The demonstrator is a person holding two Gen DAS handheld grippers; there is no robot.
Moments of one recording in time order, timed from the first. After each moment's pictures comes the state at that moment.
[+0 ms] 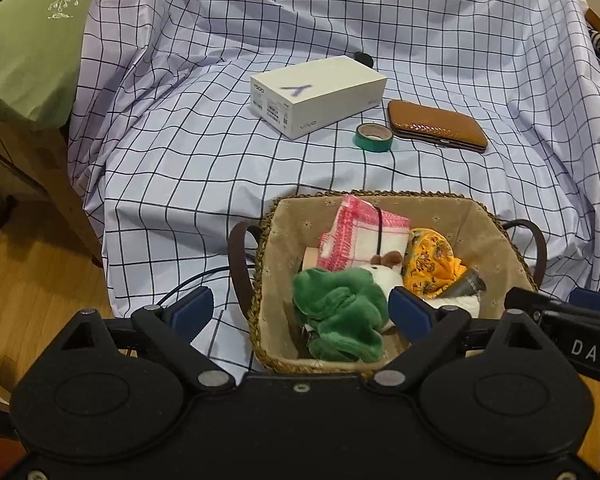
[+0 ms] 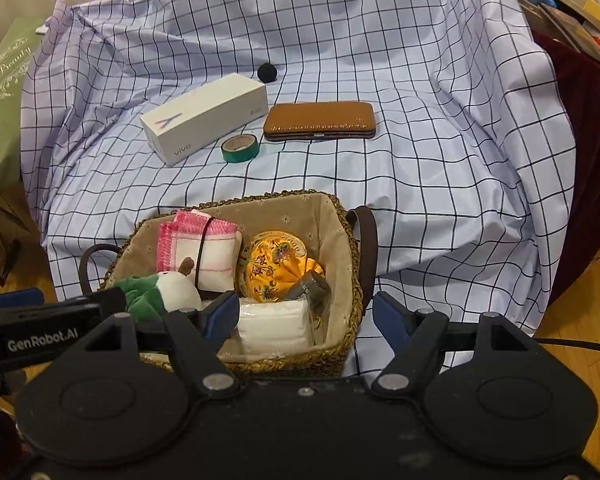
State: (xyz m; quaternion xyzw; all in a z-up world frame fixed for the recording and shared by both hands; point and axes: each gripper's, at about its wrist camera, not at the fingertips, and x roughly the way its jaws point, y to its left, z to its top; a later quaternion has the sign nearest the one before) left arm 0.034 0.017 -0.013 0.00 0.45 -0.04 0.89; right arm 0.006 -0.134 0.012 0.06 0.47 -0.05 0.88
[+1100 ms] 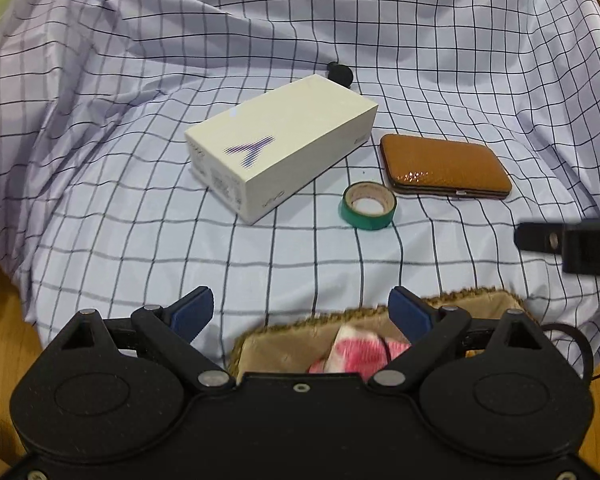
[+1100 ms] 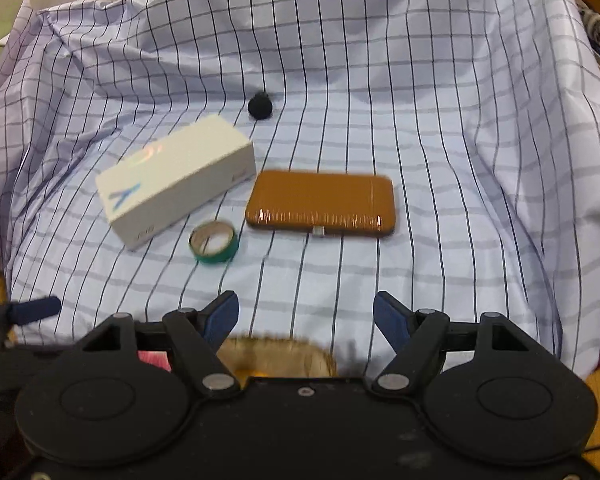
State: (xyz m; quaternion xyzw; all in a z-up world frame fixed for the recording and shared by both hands) left arm 0.169 -0.011 -0.032 0.04 0.45 -0.09 0.89; right arm 0.177 -0.151 0.013 0.04 0.48 -0.04 0.87
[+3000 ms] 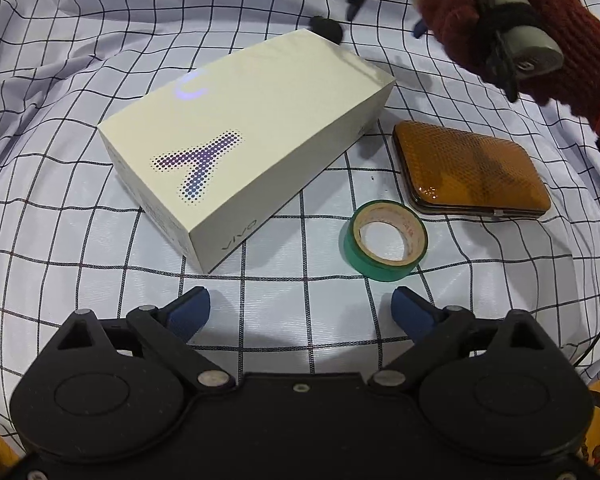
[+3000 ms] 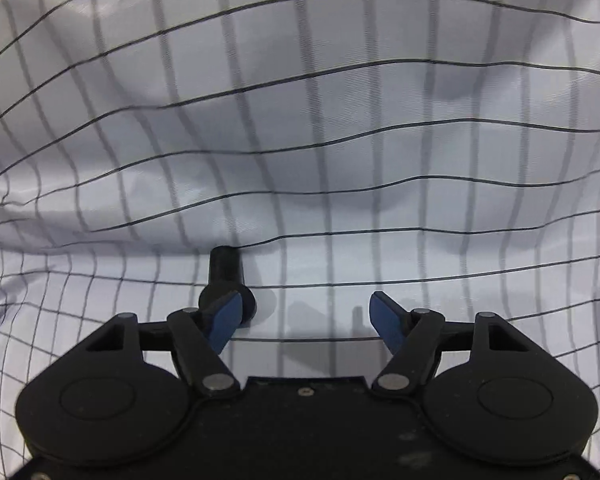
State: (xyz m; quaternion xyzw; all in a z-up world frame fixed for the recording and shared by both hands) left arm 0.258 -0.020 -0.077 0.02 0.52 -0.13 0.85; right arm 0.514 -0.159 -0.062 0.07 0.50 -0.09 0.86
